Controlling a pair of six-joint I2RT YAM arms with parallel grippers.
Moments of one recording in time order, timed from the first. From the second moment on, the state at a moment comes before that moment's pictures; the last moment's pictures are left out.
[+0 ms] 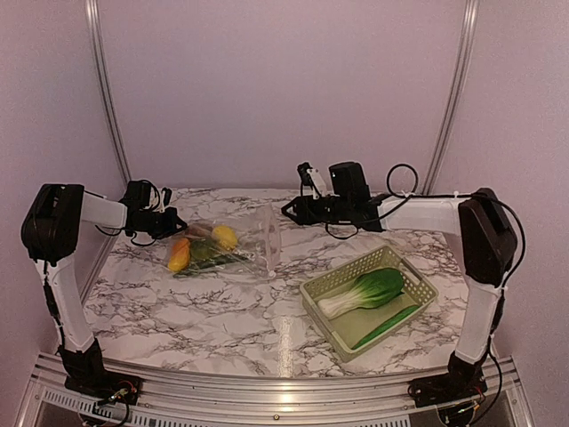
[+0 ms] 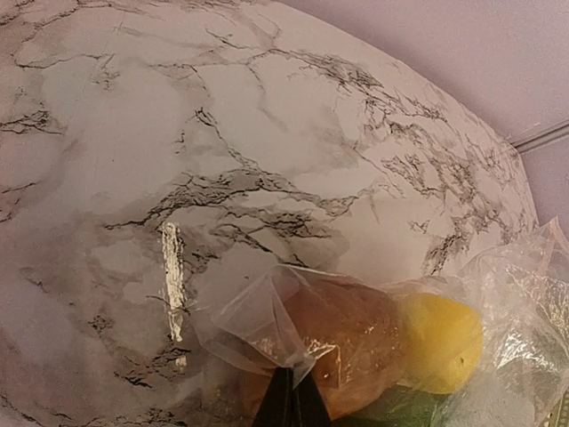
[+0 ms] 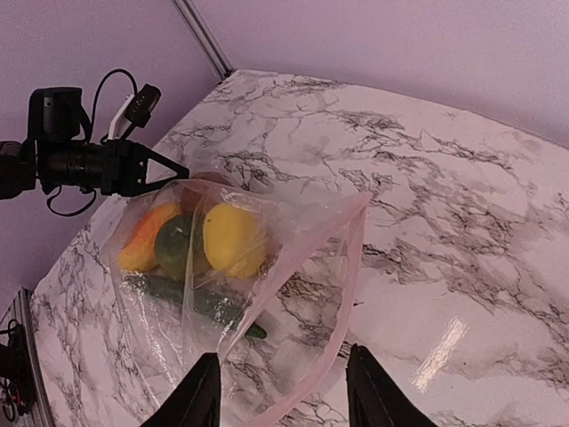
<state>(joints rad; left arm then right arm) -0.08 1.98 1.16 0.05 0.47 -0.34 0.62 1.91 1.37 0.10 -0.33 0.28</state>
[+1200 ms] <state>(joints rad) -0.08 1.99 1.16 0.05 0.50 -0.33 0.80 2.25 1.69 -0.21 0.00 -0.18</state>
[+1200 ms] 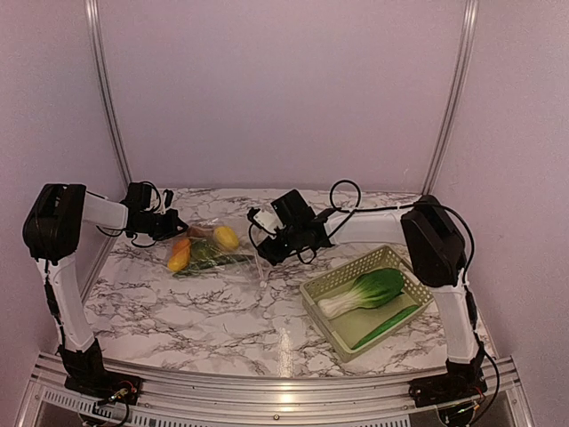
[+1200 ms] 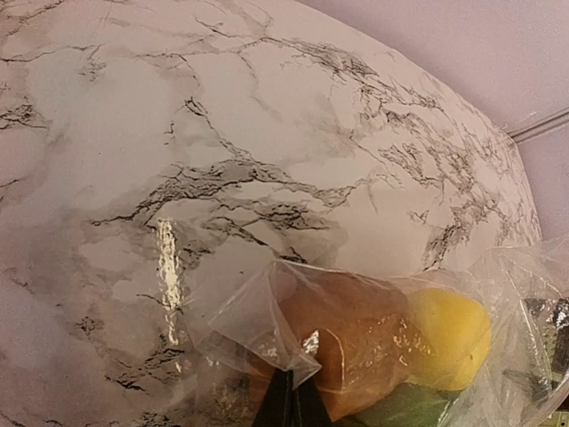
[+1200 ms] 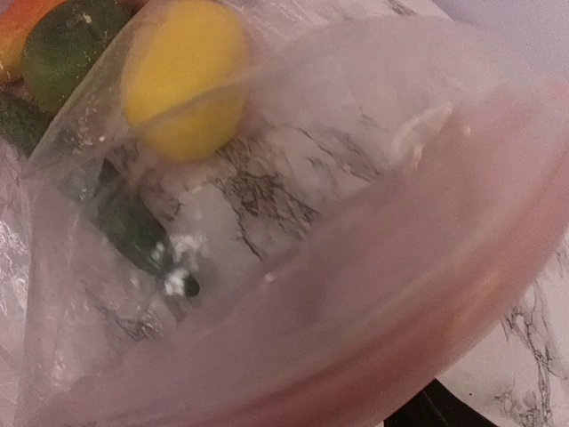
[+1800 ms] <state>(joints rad) -0.08 1.99 1.16 0.05 0.51 -0.32 0.83 2.10 1.51 -0.13 0.20 -0.28</state>
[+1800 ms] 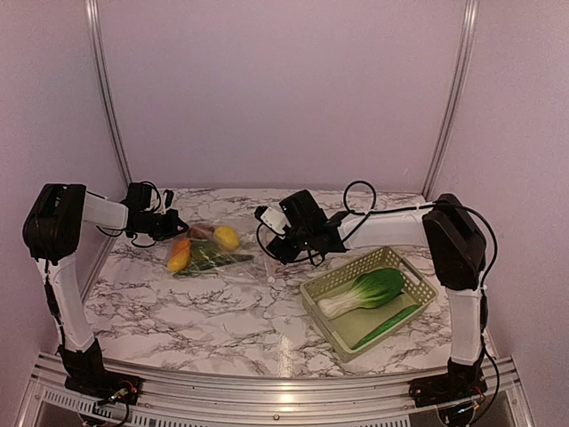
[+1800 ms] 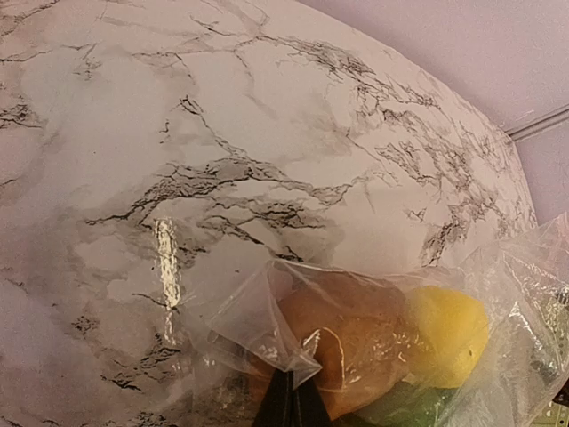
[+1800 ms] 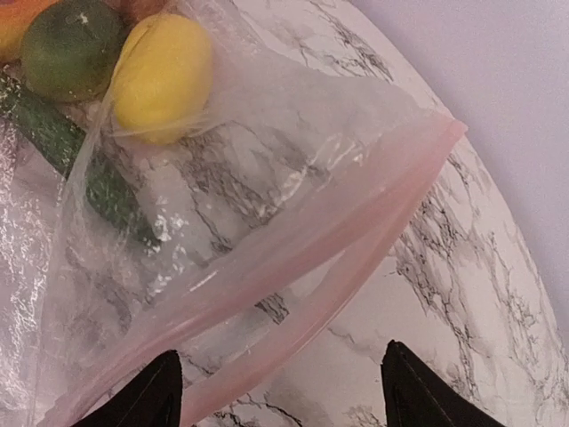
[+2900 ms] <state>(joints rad) -0.09 1.99 1.16 0.01 0.60 -0.25 0.77 2.31 1.72 -0.16 -0.32 -0.47</state>
